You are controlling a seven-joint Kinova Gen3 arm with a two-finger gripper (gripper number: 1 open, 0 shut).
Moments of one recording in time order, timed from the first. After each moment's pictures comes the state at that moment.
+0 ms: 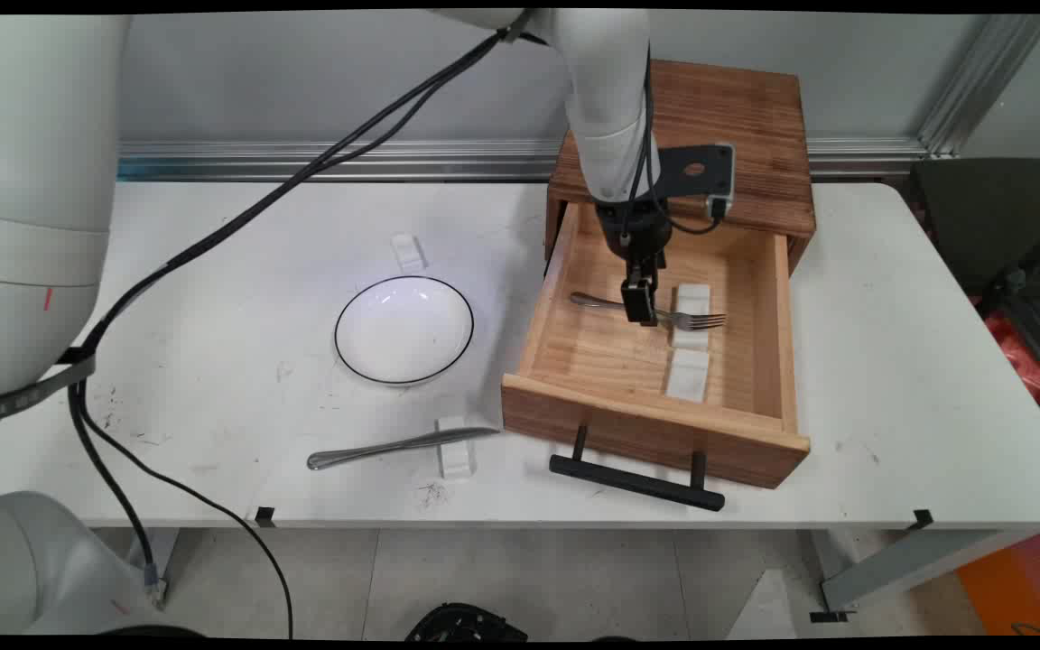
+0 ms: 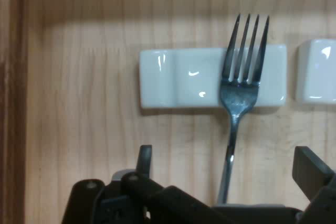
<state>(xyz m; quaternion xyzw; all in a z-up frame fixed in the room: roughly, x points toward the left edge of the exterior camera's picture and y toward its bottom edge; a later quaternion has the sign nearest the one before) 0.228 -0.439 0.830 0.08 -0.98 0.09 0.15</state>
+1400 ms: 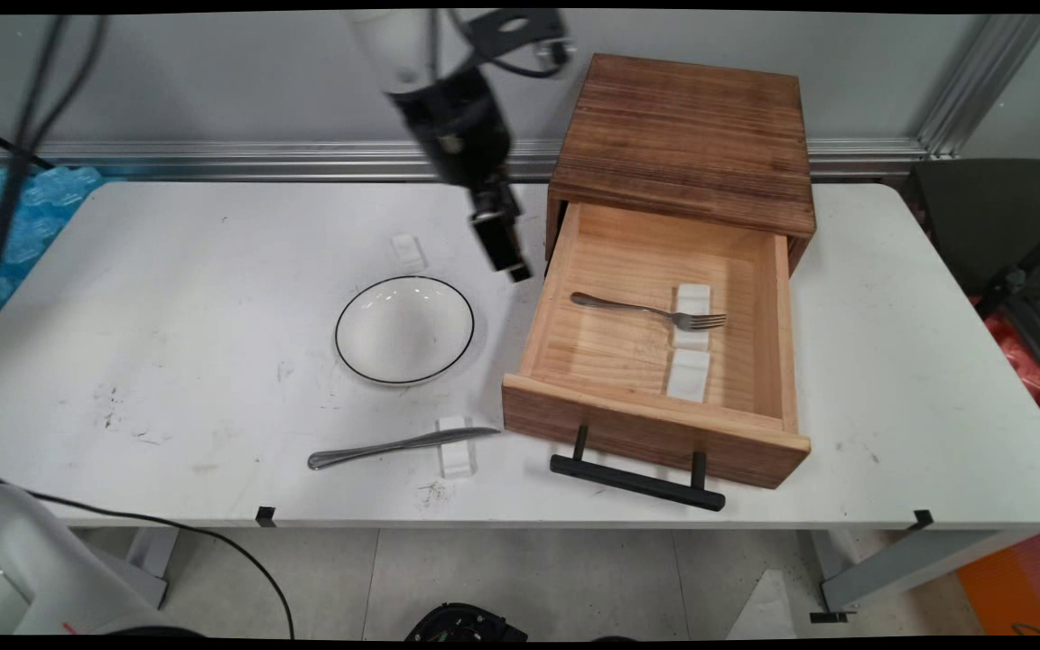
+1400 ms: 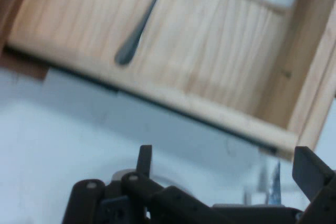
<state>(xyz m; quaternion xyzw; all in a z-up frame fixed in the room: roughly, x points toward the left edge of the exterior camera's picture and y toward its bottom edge) 0.373 -0.306 0.973 0.27 -0.95 0.06 0.16</state>
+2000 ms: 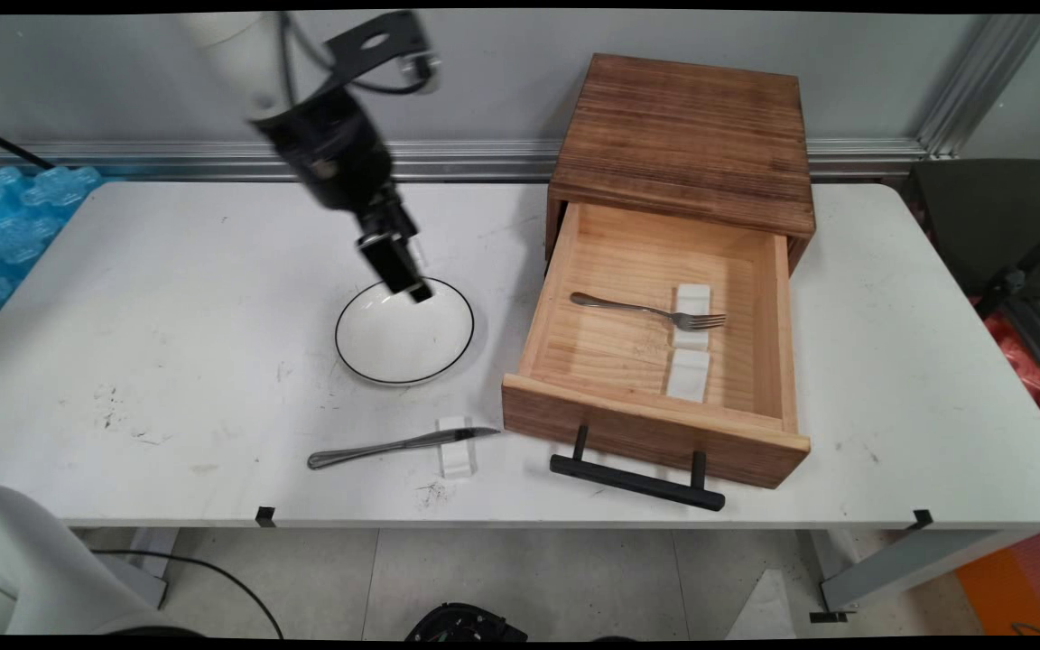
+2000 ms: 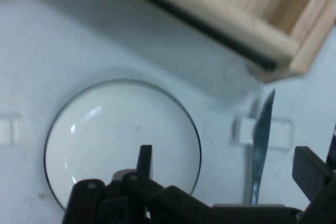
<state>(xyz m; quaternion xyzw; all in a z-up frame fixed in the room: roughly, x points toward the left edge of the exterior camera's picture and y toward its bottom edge) 0.445 -0.235 0.967 0.34 -0.92 0.06 0.15</state>
